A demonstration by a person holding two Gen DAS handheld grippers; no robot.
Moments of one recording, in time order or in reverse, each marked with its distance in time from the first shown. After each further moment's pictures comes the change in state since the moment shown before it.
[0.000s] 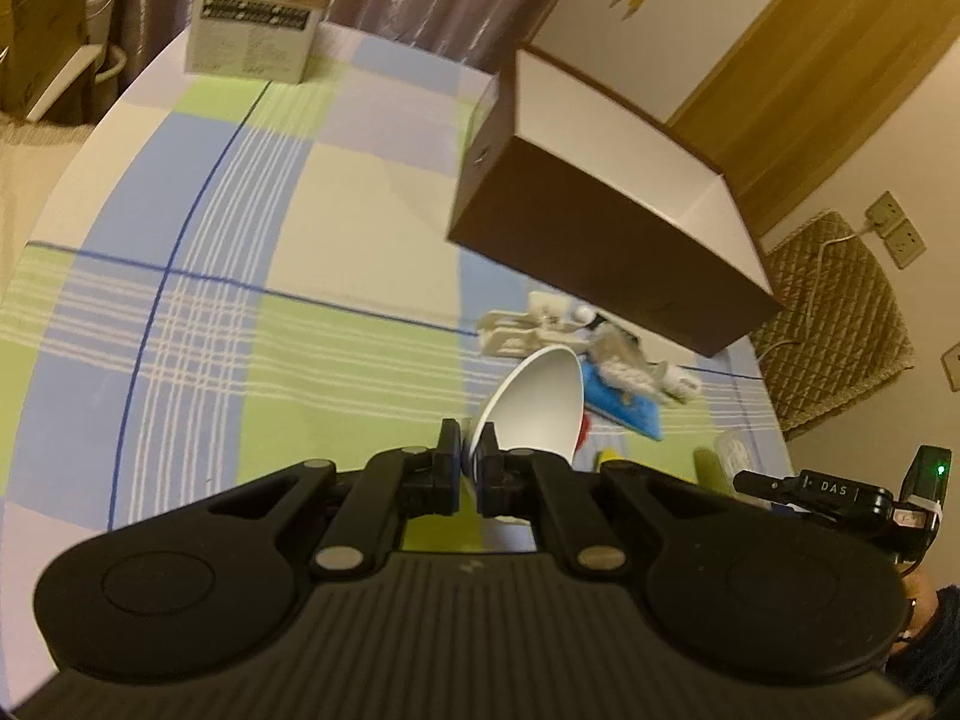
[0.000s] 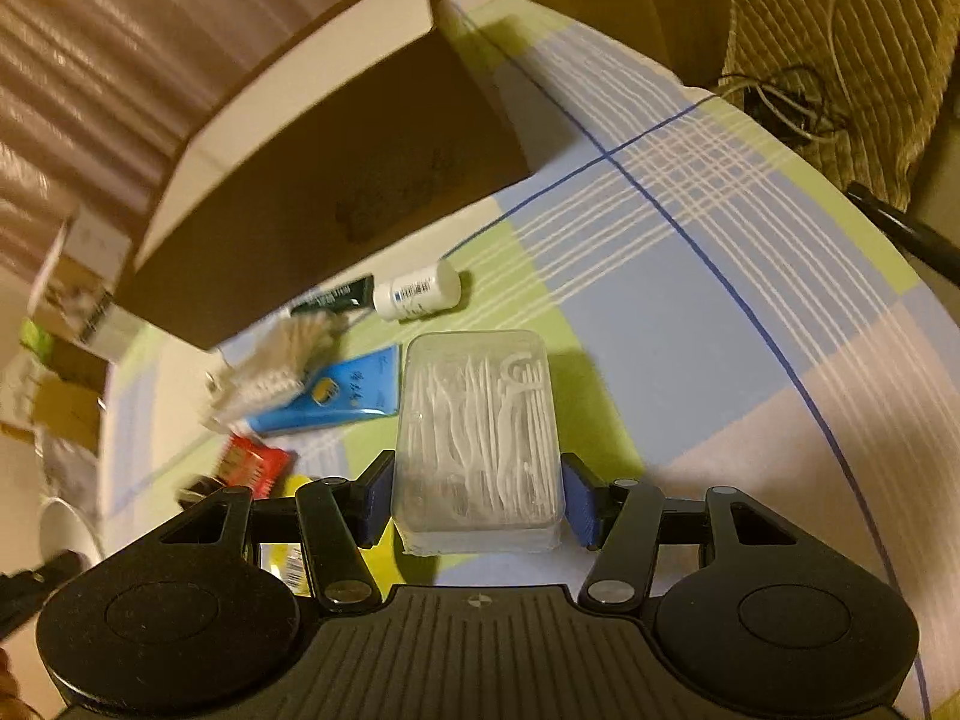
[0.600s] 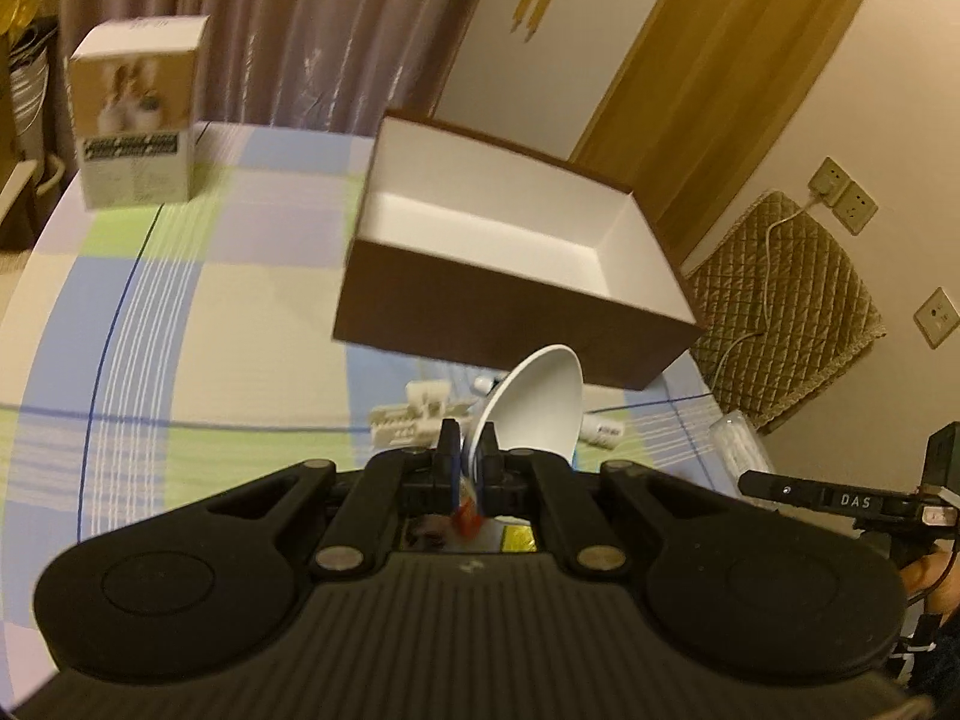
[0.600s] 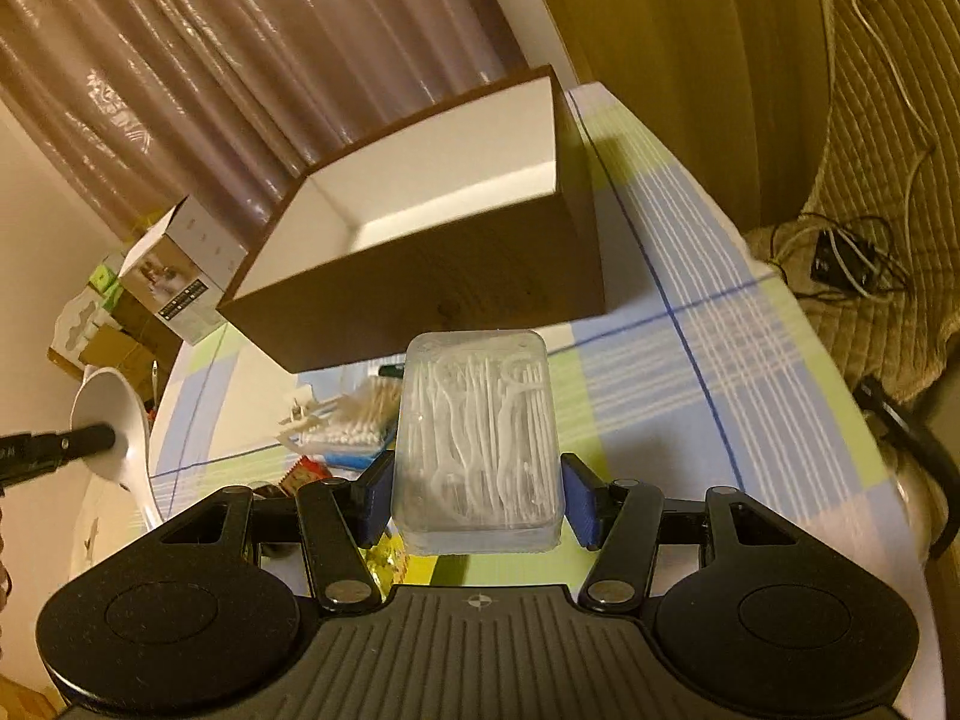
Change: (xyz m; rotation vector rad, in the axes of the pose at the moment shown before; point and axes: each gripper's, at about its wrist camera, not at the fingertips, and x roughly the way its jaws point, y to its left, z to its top) left arm -0.002 -0.089 0.042 0.180 -0.072 -0.023; right arm -0.060 0.026 0.029 -0.273 -0.099 0.086
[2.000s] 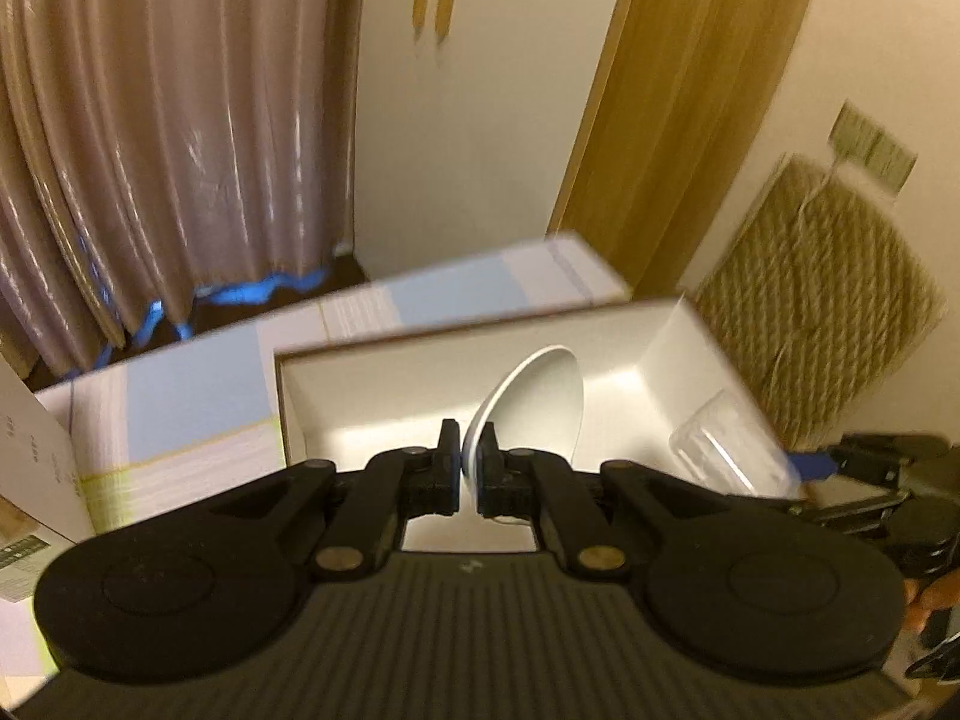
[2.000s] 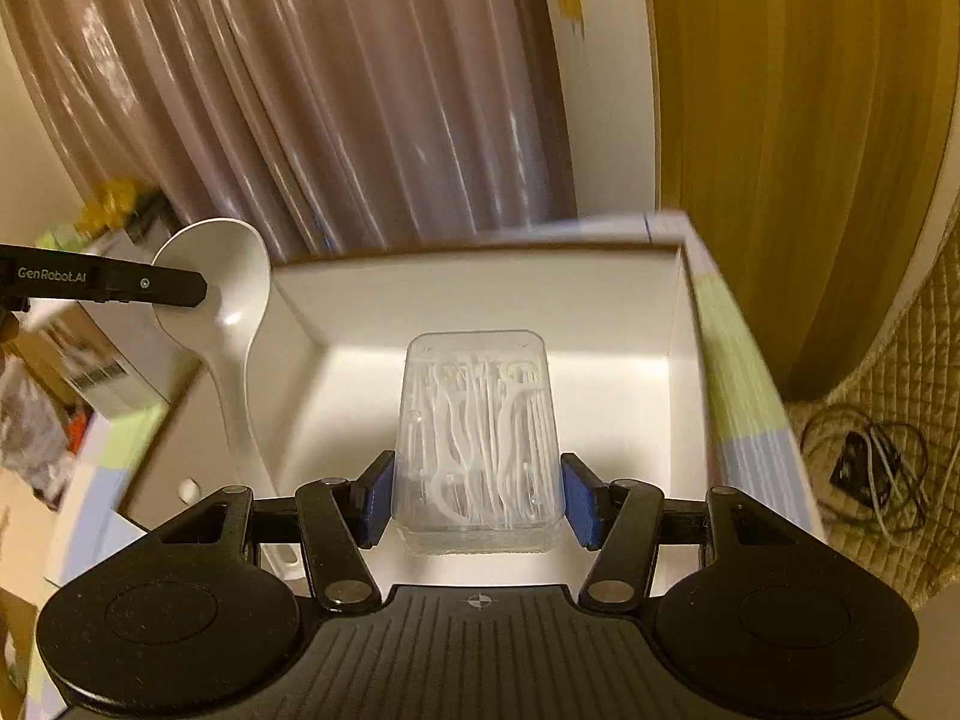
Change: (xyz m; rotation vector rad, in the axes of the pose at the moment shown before) left arm 0.218 -0.015 0.230 0.320 0.114 0.005; right arm 0.163 0.060 0.178 -0.199 -0.001 -0.126
